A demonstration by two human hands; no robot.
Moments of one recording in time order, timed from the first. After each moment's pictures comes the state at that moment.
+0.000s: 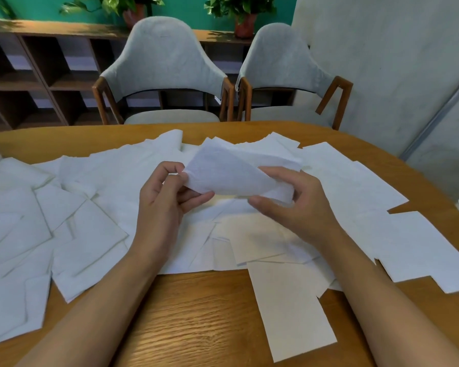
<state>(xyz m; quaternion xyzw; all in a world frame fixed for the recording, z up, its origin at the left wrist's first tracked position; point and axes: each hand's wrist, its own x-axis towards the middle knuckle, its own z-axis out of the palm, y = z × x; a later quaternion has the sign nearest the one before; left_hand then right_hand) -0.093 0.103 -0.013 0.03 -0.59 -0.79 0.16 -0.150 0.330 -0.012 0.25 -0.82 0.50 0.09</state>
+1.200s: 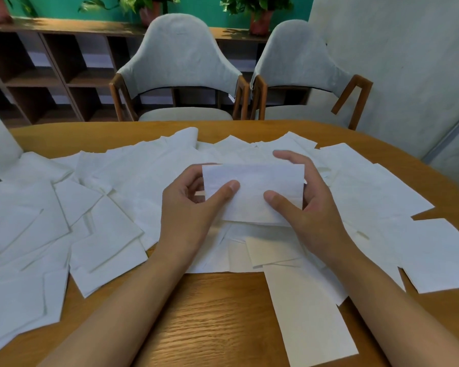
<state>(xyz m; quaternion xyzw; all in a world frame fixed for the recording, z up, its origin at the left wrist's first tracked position) -0.089 0.113 -0.018 0.05 -0.70 -0.68 0.21 -0.130 0.304 -0.004 0.22 -0.78 0.58 0.07</state>
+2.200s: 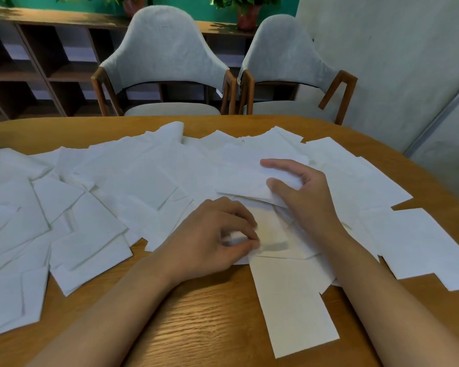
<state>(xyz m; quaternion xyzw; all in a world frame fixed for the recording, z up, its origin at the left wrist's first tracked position) -0.085 0.123 -0.038 -0.25 -0.90 -0.35 0.08 -0.155 0.322 -0.015 0.13 -0.82 0.55 0.09</state>
